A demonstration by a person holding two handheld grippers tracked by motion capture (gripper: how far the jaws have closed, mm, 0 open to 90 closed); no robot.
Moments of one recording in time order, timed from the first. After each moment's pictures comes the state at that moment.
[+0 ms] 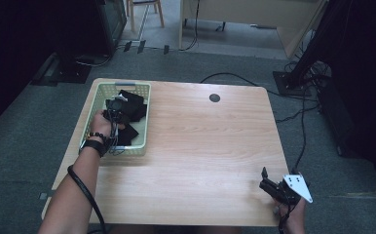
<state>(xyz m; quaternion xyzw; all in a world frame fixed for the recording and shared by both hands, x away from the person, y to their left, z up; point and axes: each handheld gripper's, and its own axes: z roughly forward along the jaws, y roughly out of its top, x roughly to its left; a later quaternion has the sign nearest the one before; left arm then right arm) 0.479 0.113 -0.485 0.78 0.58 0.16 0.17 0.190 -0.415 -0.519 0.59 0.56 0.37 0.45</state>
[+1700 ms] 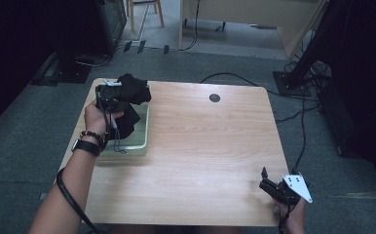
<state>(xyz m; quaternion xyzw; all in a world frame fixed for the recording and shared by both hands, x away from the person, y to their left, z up) 0.446 0.104 -0.392 0.74 0.55 0.23 0.33 0.190 -0.414 -0.519 0.59 0.56 0.37 0.45</state>
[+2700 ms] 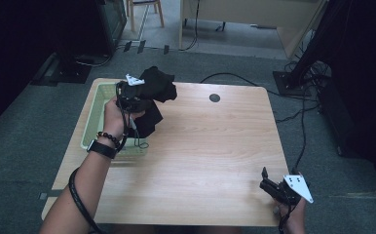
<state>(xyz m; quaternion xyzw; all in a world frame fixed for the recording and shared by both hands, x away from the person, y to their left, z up) 0.417 0.035 -0.358 0.76 0.47 0.23 0.39 0.190 -0.416 -0.519 0.59 0.56 0.37 0.45</state>
